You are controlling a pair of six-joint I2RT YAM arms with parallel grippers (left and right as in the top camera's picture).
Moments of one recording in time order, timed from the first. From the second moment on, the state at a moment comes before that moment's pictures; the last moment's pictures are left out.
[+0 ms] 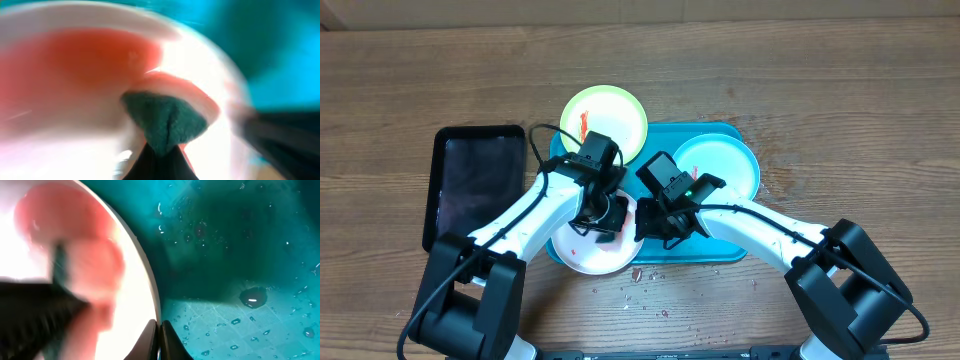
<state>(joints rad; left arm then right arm) -0.40 1.72 1.02 -0.78 0.19 -0.17 0.73 1.81 1.09 -0.54 -0.26 0.80</state>
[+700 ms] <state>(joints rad) -0.40 1.72 1.03 -1.01 0.32 -0.08 0.74 1.81 1.09 -0.55 -0.28 0.80</state>
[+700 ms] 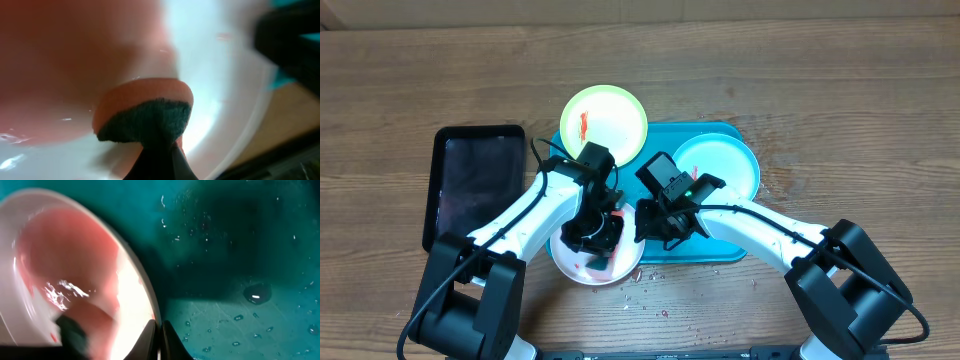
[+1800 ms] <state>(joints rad) -0.20 1.73 1.63 -1.27 -0.10 -0.37 0.74 1.81 1.09 -0.55 -0.24 0.85</state>
